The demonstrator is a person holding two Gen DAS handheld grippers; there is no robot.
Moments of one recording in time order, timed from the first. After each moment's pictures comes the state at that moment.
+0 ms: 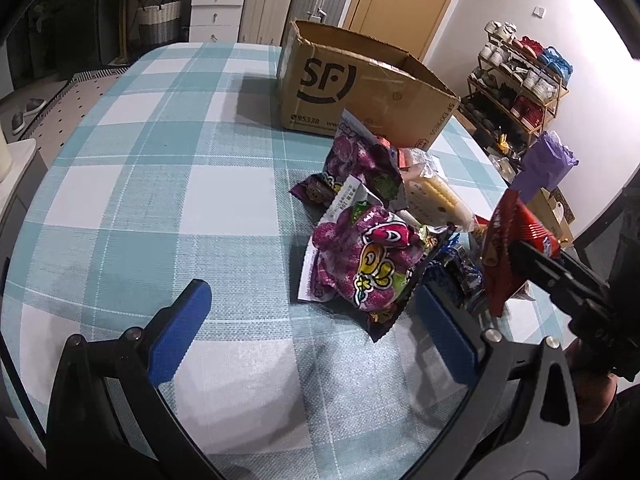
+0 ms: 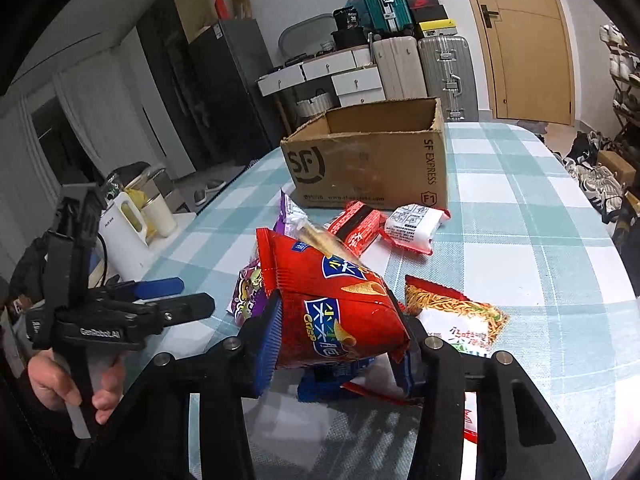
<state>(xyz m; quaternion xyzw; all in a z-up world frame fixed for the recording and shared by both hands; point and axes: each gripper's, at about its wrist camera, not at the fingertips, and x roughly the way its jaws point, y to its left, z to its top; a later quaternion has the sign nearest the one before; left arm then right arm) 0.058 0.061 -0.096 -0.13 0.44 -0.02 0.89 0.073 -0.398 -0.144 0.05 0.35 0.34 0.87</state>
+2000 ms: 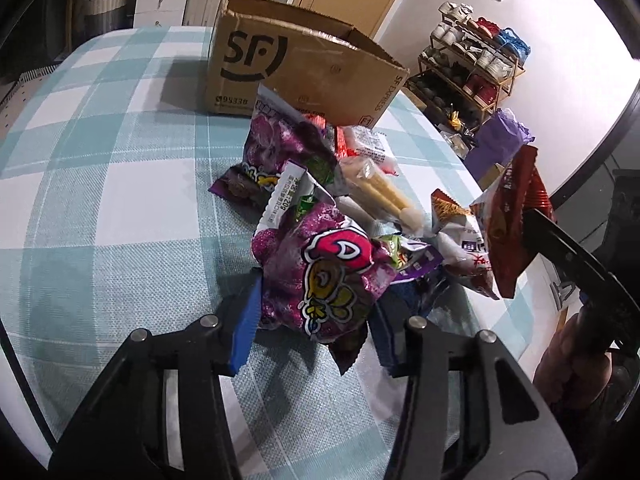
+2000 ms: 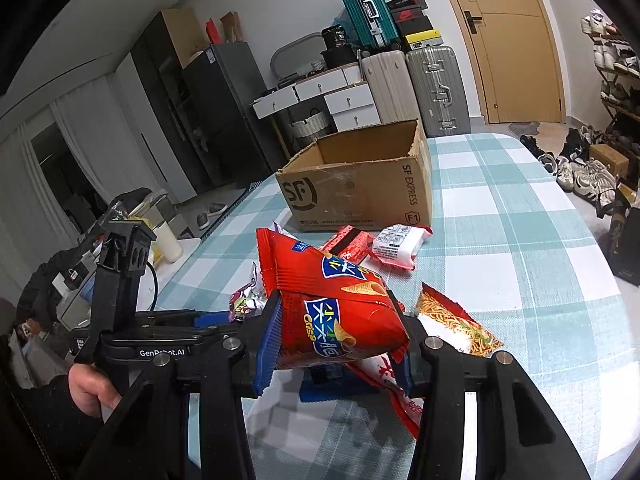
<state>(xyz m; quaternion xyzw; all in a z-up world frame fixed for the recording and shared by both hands) 0.088 0.039 -0.113 -0.14 0.45 -0.12 0.87 0.066 -0.423 -0.123 0.09 0.33 0.33 0.88</state>
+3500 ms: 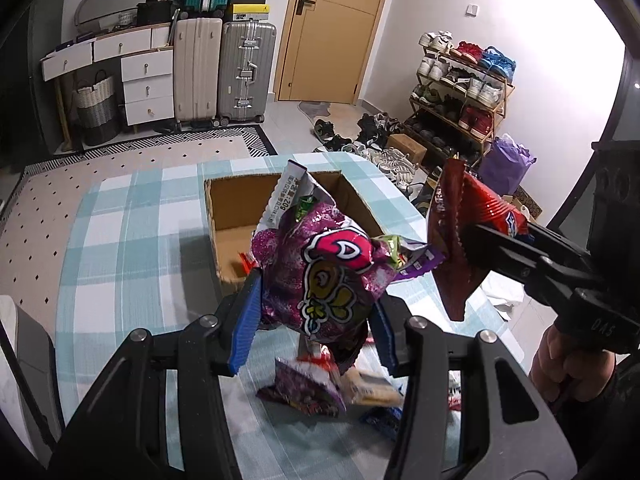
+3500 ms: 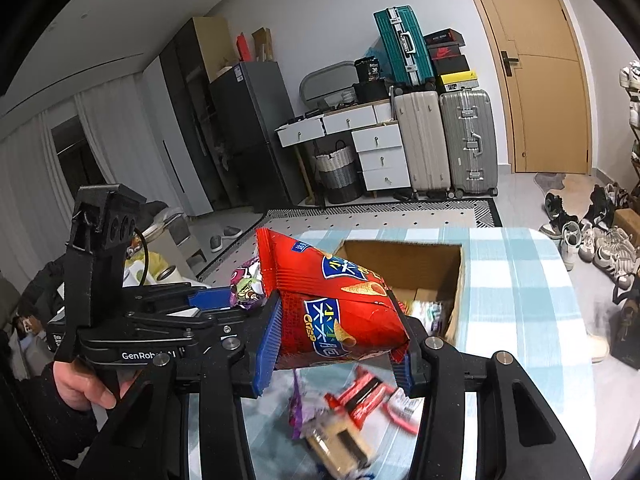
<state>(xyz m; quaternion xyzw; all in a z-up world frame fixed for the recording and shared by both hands) 0.195 0.051 0.075 -0.07 0.37 -0.12 0.92 0.173 -0.373 0.002 0.06 0.27 0.37 0.89</state>
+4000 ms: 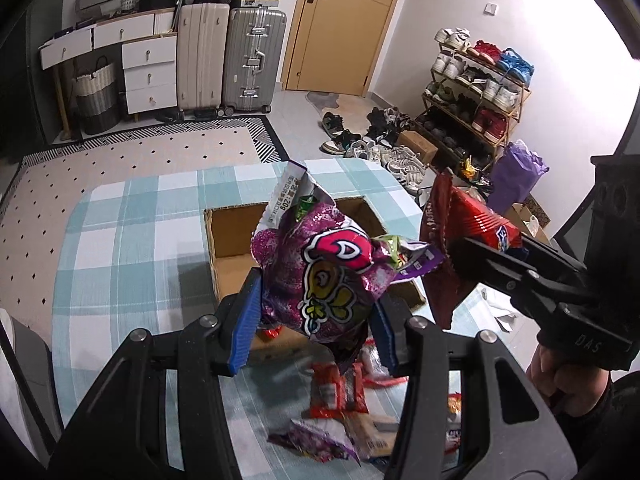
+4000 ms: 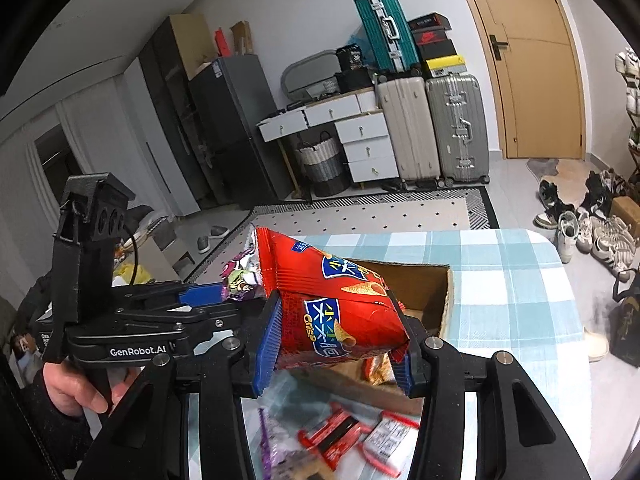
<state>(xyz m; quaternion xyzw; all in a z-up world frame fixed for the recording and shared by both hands) 0.292 0.060 0.071 -0.08 0.40 -0.10 0.91 0.266 -0.355 0.004 0.07 0.31 0.35 0.88</state>
